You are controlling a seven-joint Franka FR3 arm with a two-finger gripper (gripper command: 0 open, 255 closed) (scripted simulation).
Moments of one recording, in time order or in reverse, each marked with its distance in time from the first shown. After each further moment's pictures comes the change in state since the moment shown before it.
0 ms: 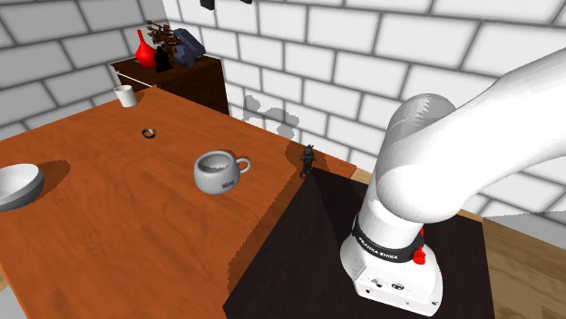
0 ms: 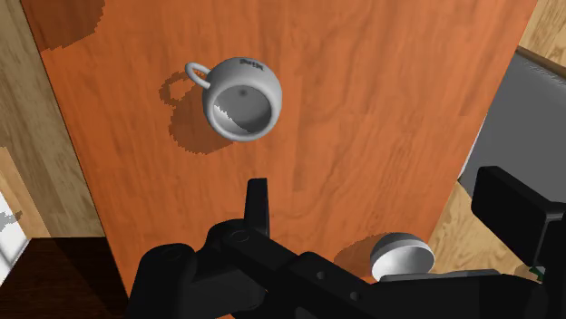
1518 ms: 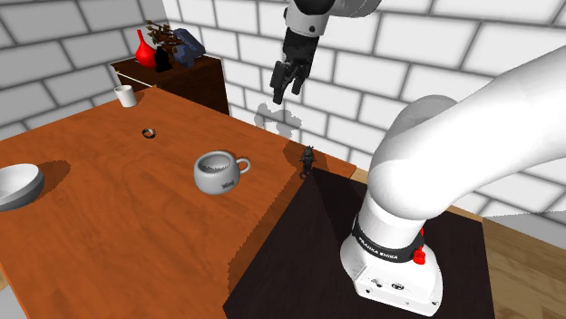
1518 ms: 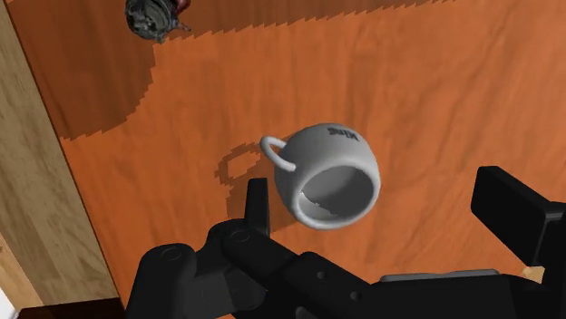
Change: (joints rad) arm -0.130 0.046 -0.435 -0.474 -0.157 0.477 -0.352
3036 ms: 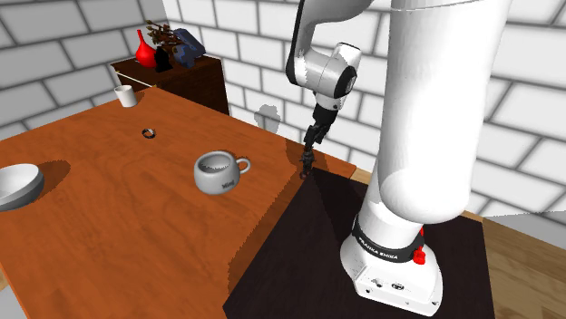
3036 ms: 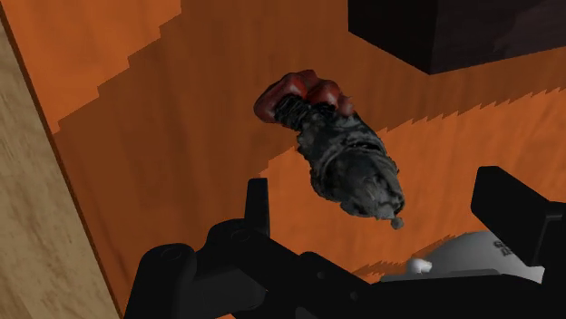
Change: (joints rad) arm 0.183 0.979 -0.452 0.129 0.996 0.404 -1.158
